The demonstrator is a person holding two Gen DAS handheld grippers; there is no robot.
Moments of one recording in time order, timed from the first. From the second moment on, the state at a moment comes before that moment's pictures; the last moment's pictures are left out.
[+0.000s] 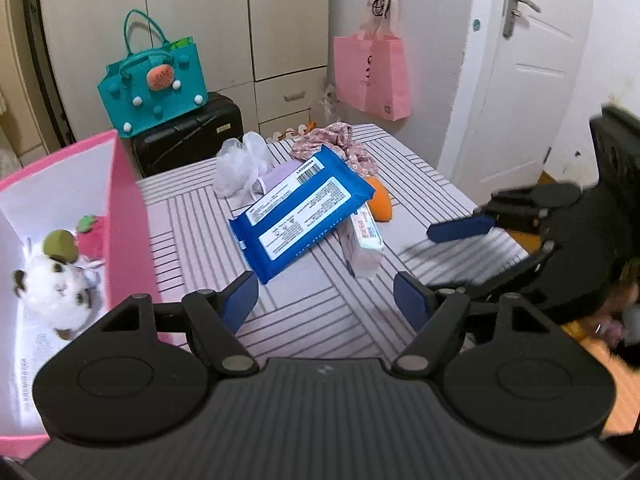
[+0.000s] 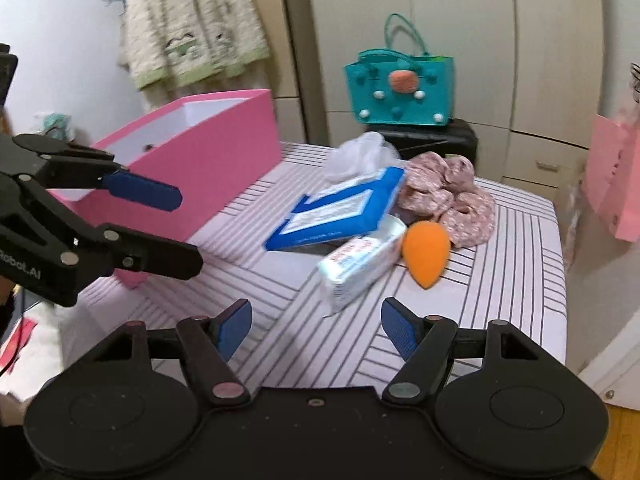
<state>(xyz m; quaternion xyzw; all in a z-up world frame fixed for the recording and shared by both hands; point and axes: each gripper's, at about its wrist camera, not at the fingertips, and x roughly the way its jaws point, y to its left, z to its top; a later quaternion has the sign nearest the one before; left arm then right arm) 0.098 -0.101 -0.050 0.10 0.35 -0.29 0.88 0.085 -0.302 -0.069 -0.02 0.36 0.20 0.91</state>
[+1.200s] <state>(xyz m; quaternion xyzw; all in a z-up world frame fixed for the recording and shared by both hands) 0.145 -0.187 -0.127 0.10 0.33 -0.30 0.89 0.178 -0.361 -0.103 -0.03 0.36 0.22 0.91</state>
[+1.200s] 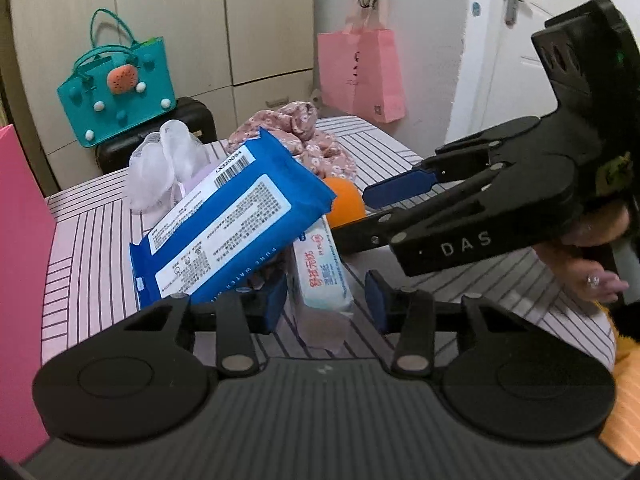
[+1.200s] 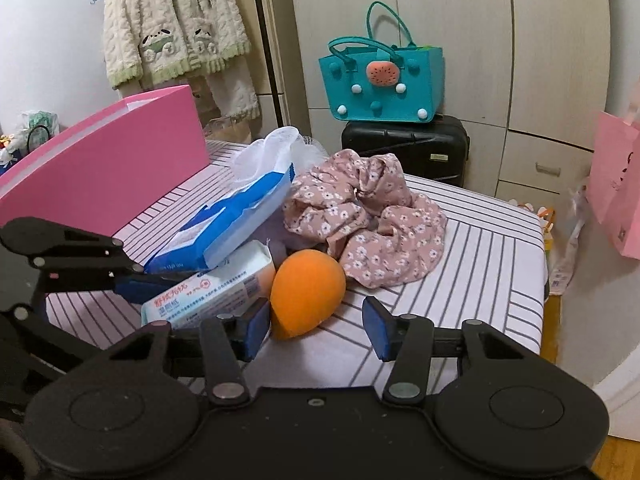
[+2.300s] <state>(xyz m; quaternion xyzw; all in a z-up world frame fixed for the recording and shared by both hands) 0.123 -0.157 -0.127 0.02 0.37 -0.30 0.88 0.112 -0.357 -0.094 0.00 0.38 0.18 0.91</state>
